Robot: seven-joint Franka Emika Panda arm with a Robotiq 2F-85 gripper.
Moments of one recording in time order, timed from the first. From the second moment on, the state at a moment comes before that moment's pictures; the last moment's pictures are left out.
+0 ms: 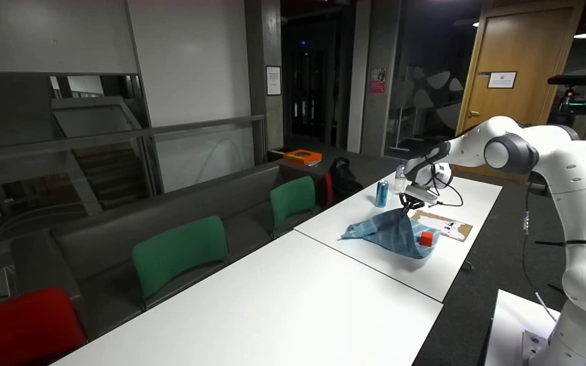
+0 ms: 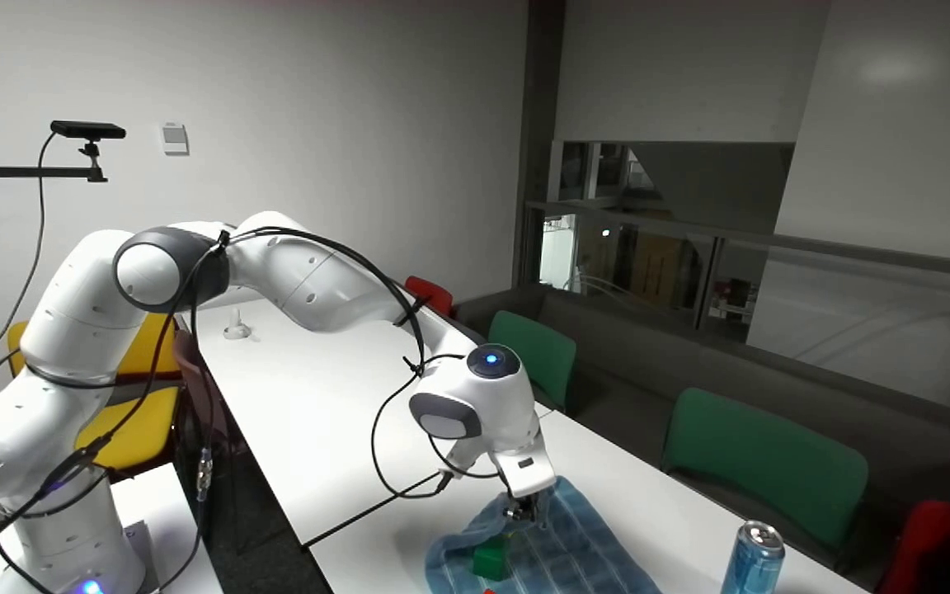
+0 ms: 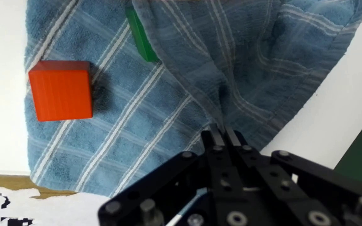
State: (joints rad) arm -0.49 0.58 -0.21 -1.74 0.51 2.54 0.24
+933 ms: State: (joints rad) arm -0.41 0.62 -0.14 -1.75 0.51 2.66 0.24
